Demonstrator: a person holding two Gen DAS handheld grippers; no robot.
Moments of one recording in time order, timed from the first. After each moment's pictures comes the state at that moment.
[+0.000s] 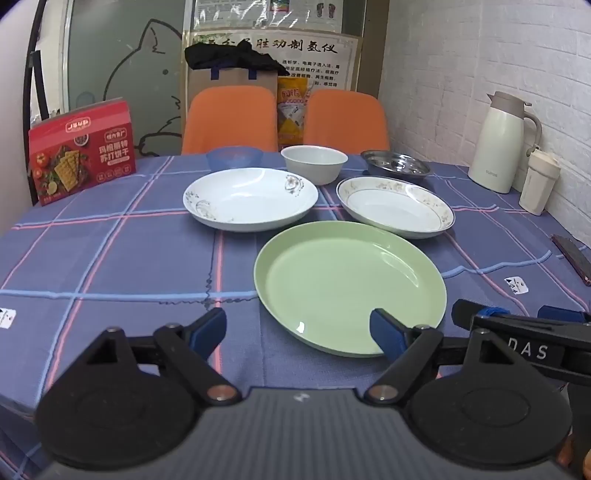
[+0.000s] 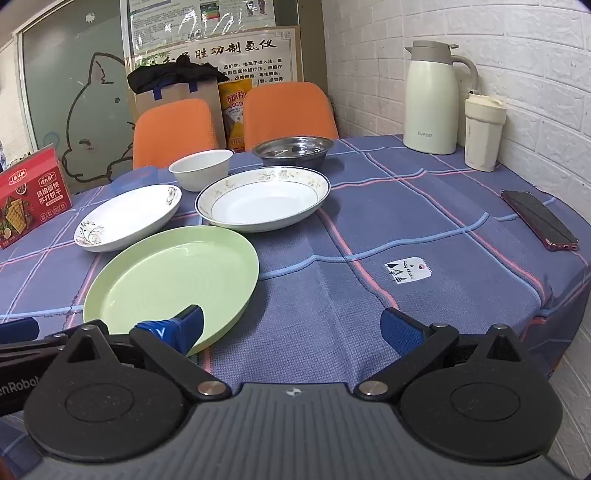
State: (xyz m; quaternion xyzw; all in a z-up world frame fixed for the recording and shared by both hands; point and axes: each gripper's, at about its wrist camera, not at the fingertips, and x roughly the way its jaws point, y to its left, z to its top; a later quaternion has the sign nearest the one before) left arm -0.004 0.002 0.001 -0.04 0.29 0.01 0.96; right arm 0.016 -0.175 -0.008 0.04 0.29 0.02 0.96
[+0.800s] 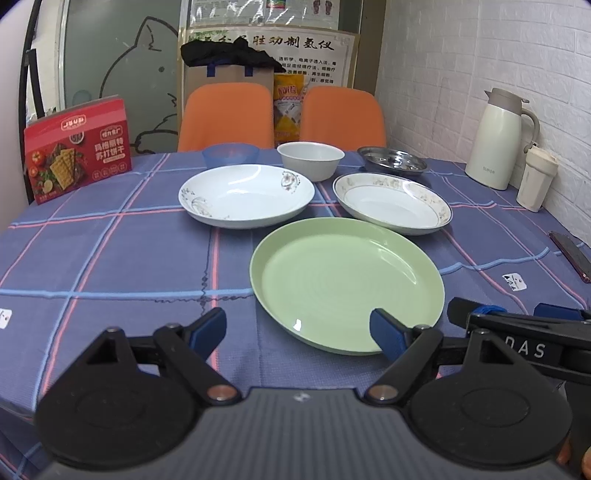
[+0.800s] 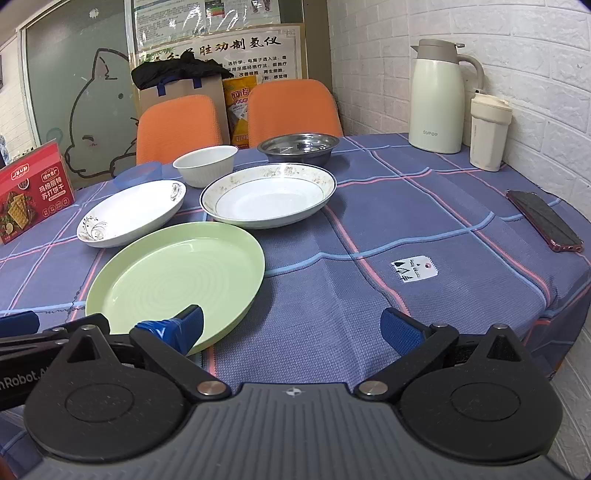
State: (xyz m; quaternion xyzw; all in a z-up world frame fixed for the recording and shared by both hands) left arm 0.001 0.002 0.000 -0.04 0.30 0.00 0.95; right arm 0.018 -0.171 -0.008 0.03 0.30 0.03 0.95
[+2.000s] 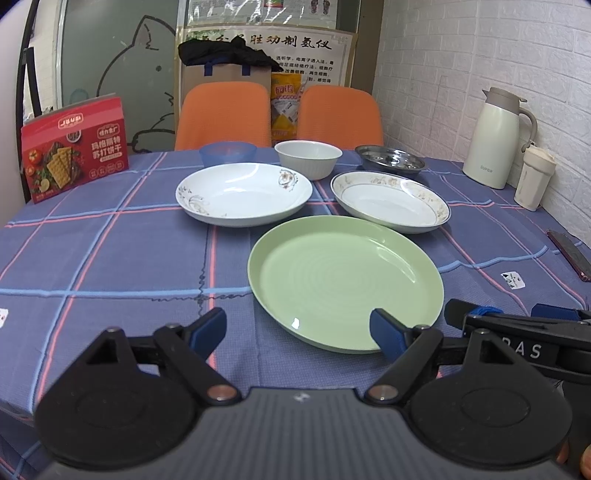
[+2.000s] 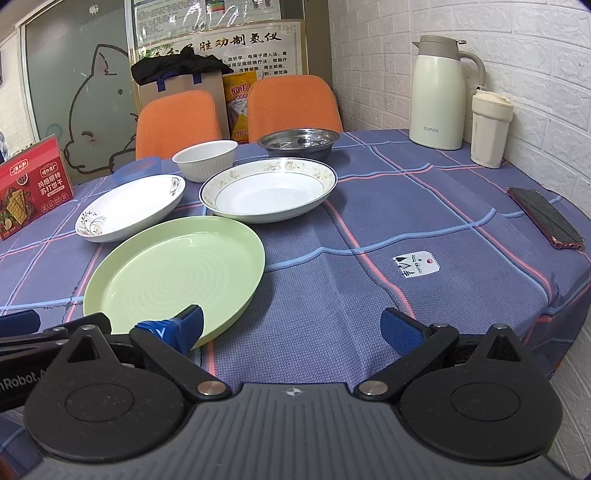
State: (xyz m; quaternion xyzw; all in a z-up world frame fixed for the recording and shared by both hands) left arm 0.001 0.002 -0.003 -0.04 0.30 0.00 0.95; right arm 0.019 -0.170 -0.012 0.03 0.30 0.03 0.95
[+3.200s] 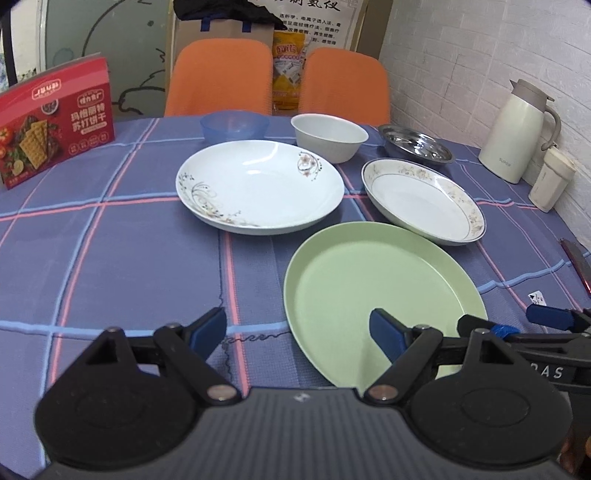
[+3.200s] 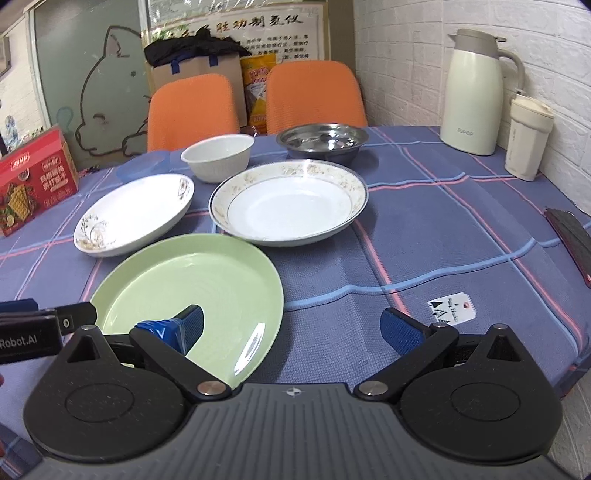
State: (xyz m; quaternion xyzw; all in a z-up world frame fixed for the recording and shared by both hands) left arm 0.076 0.055 0.004 -0.07 0.37 -0.03 0.92; right arm 0.074 -0.158 -0.005 0.01 0.35 0.07 0.94
